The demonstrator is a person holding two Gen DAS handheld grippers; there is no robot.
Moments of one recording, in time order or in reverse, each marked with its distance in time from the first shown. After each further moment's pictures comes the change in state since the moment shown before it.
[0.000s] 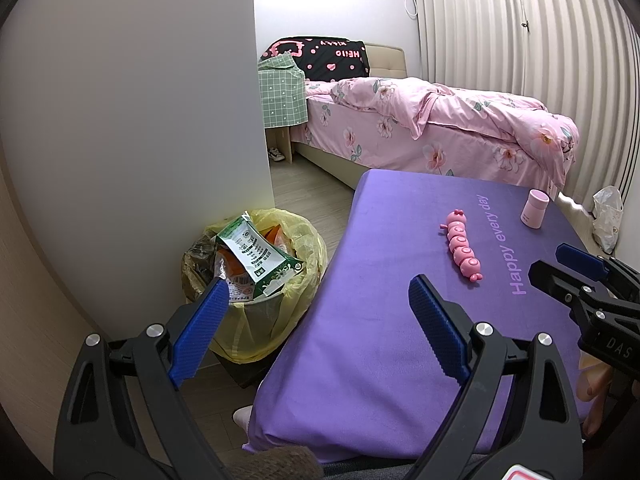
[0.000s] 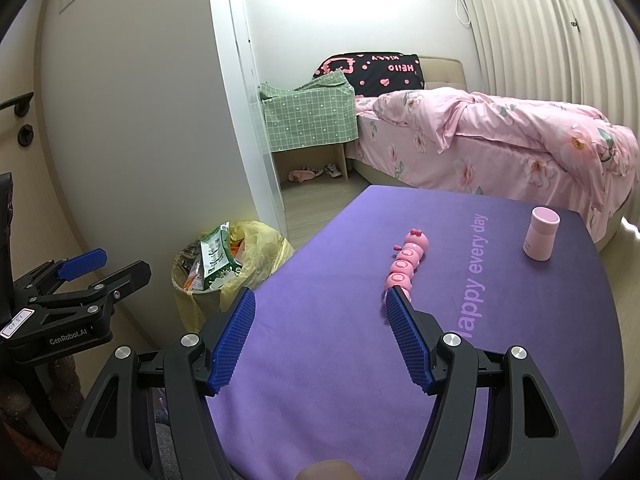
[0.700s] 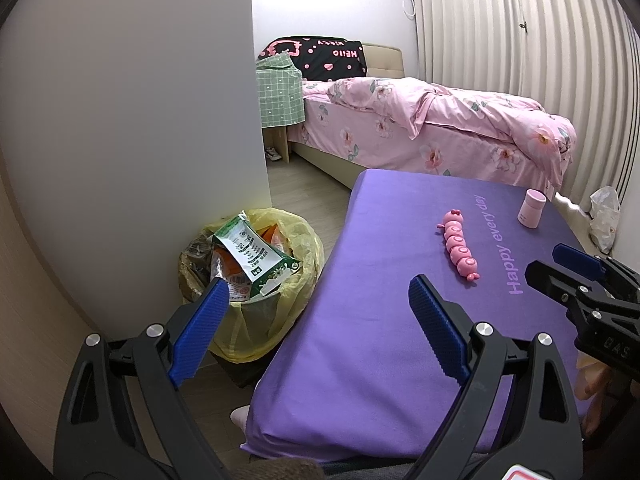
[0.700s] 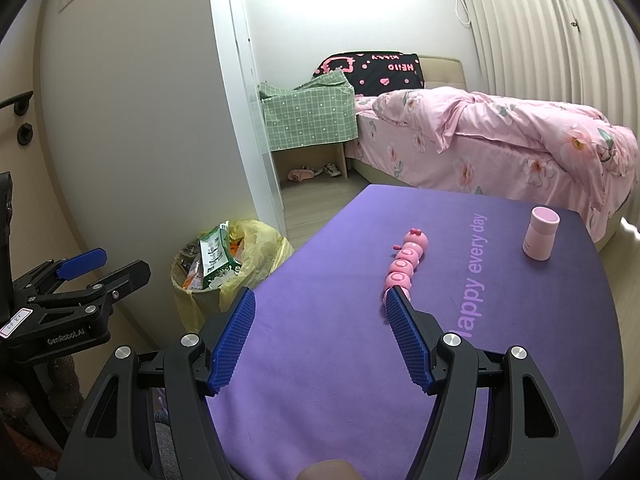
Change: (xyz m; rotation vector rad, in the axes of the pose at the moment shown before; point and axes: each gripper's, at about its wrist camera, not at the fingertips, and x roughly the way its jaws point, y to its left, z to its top) left arm -0.002 -0.003 0.004 -0.001 0.002 -0.009; right arm -0.001 0.000 0.000 0.001 0.000 -0.001
